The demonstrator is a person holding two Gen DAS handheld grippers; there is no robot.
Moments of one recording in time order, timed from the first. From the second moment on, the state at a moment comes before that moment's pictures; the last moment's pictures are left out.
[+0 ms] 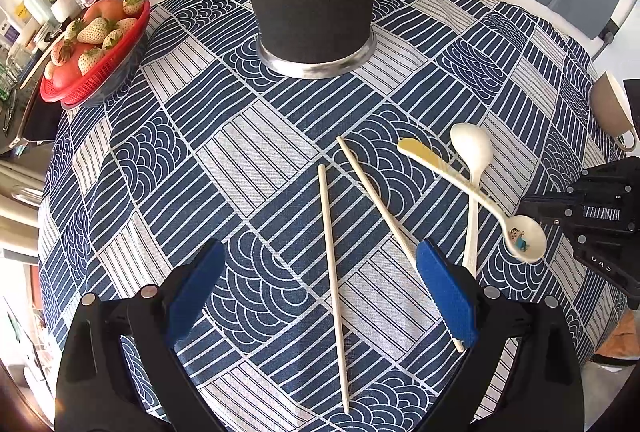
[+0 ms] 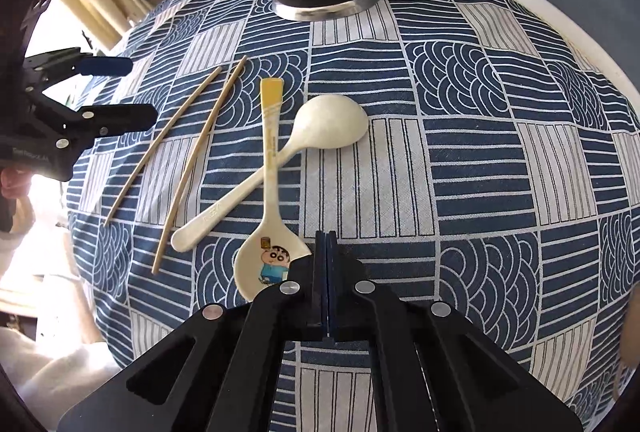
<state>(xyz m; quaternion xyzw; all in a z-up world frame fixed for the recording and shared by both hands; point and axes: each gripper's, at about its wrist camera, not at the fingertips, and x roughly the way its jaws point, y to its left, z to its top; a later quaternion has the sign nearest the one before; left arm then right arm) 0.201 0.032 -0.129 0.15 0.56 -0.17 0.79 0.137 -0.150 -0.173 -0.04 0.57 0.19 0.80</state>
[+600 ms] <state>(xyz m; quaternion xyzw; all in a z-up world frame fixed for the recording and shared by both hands) 0.199 0.007 -0.129 0.18 0.56 -0.19 0.79 0.102 -0.157 -0.155 -0.02 0.55 0.20 0.81</state>
